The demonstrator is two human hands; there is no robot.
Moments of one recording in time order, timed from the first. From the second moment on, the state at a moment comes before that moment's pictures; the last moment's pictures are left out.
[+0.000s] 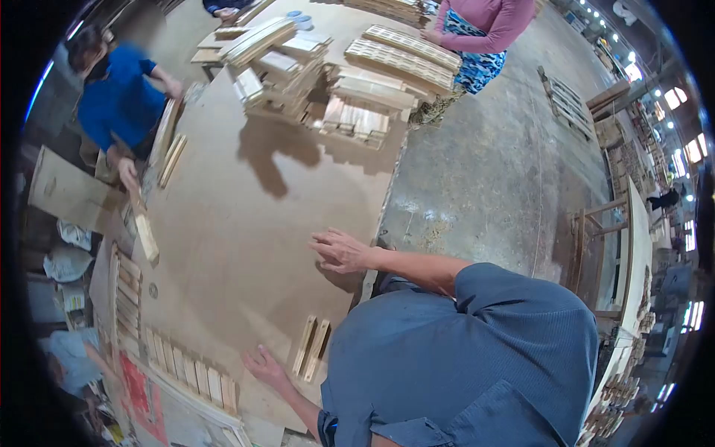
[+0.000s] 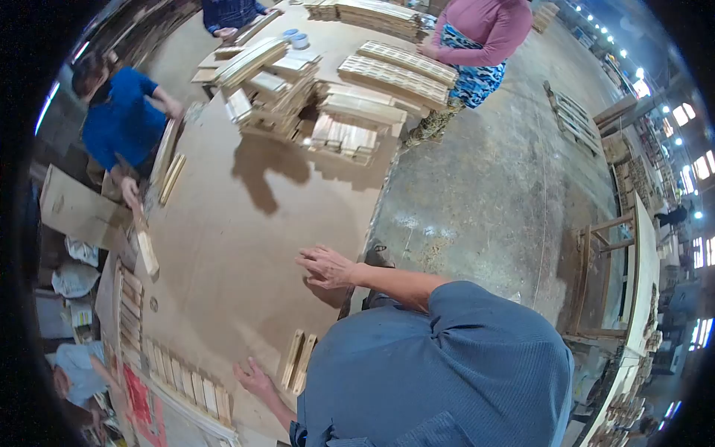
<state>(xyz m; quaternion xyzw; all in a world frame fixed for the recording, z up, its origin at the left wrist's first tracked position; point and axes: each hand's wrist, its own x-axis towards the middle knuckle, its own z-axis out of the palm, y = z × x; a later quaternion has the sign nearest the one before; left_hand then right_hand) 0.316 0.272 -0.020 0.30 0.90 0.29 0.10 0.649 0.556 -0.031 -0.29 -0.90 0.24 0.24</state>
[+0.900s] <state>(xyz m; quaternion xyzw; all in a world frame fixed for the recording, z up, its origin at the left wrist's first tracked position) 0.587 0.533 -0.037 0.49 0.87 0.06 0.08 1.101 1.006 0.040 -0.67 -0.74 0.05 0.05</state>
